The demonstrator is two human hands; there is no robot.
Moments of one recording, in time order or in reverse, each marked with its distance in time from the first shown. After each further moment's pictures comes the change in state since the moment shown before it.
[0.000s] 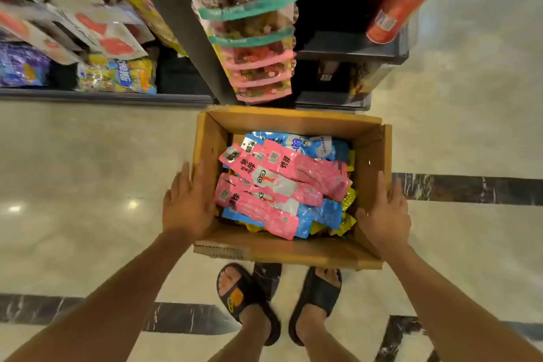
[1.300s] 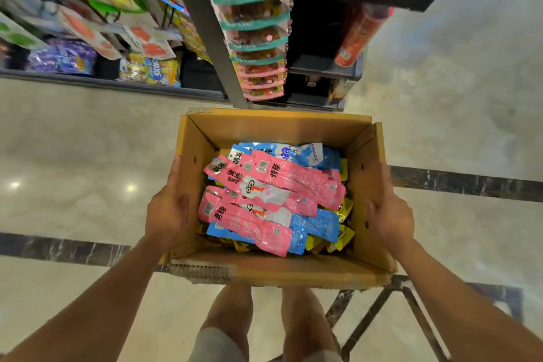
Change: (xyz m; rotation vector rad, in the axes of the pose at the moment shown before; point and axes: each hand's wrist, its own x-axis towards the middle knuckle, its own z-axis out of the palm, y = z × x) left_hand -0.170 -0.001 -0.135 -0.398 0.115 -0.066; right_hand -0.130 0.036 -0.180 0.014 0.080 -0.138
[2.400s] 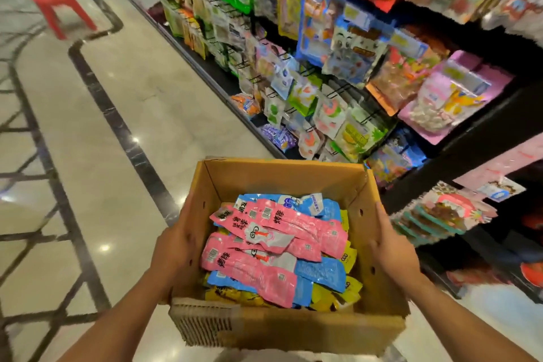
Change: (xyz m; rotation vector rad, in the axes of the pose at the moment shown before) left_hand -0.272 -0.103 -0.320 -0.447 0.515 -0.641; right_hand -0.115 -0.424 -0.208 -0.220 -0.081 -0.775
